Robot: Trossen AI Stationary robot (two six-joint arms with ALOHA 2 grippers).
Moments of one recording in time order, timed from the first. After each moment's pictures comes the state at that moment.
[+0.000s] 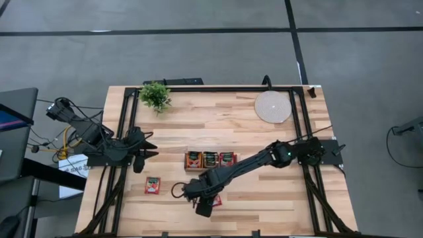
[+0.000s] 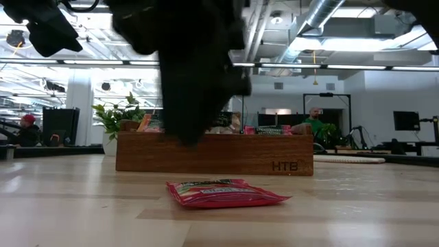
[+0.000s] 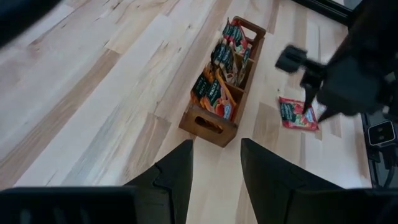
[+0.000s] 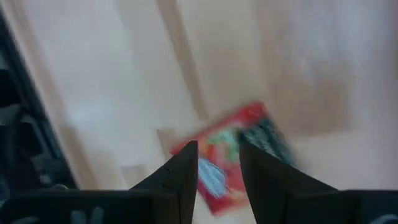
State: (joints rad) left arm -0.56 0.61 0.65 -0.76 -0.53 -0.79; right arm 0.38 2.50 2.28 -1.13 -0.15 0.61
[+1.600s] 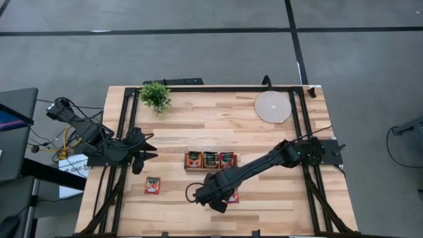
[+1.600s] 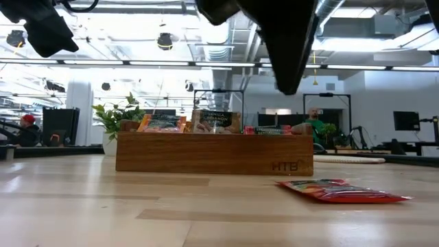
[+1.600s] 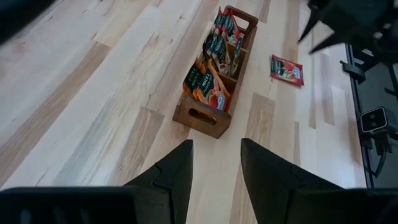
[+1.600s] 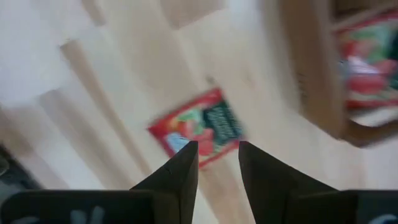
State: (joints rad) left arm -0.56 0.61 0.65 -0.76 -0.49 -0.77; right arm 0.43 2.40 2.28 -1.52 0.01 0.79
